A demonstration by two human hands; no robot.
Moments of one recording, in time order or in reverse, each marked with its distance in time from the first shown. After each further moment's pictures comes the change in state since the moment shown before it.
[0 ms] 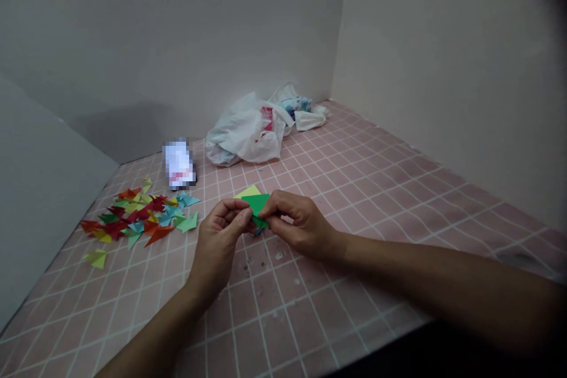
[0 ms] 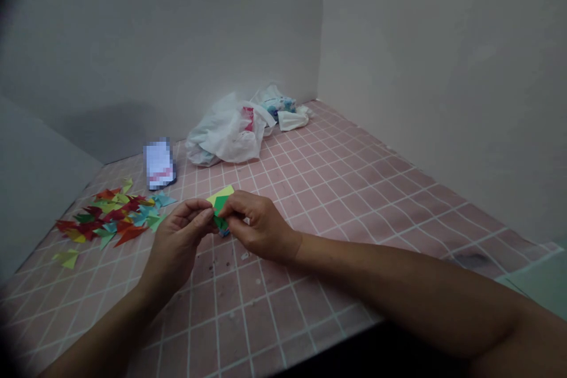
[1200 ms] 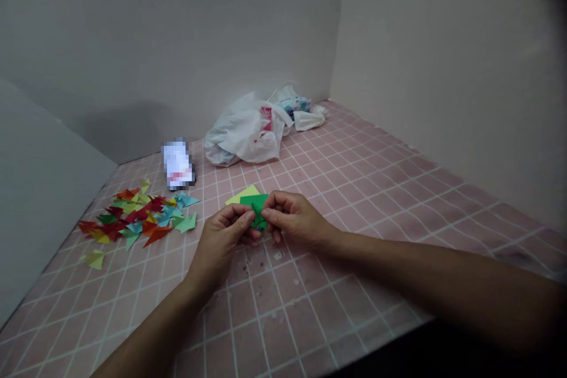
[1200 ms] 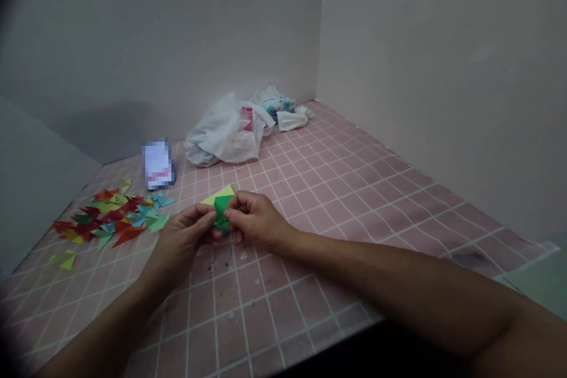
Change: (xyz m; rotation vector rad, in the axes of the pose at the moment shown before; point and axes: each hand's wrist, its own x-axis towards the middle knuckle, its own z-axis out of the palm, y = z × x) left_hand 0.005 -0.002 -0.004 0.009 -0.069 -0.196; right_hand 0.002 0.011 0.005 0.467 -0.062 0.546
